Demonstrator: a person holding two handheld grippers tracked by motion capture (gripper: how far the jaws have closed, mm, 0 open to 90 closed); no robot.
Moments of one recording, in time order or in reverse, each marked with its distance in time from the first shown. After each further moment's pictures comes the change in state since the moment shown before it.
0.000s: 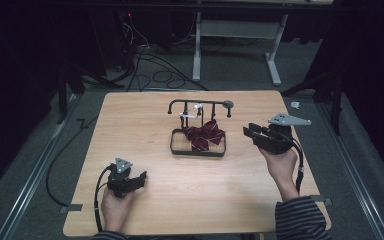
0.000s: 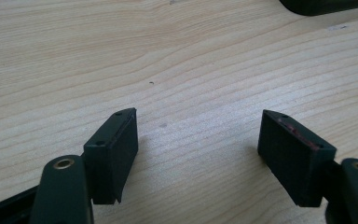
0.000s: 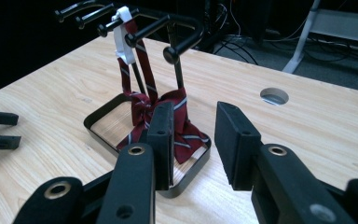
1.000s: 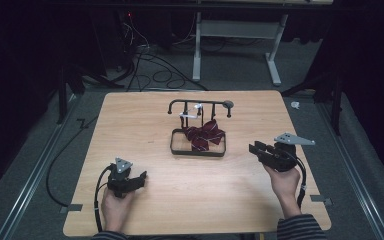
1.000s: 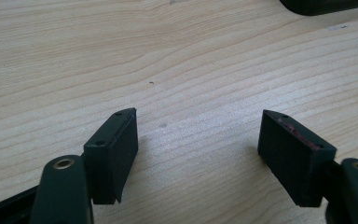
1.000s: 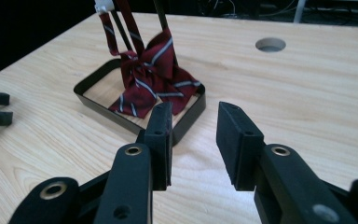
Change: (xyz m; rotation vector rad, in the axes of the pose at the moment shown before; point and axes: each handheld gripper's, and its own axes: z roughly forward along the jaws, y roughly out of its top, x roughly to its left) left arm 0.000 0.000 0.000 -0.001 0.002 0.000; right arm -0.010 -0.061 -0.004 0.036 -0.011 0.105
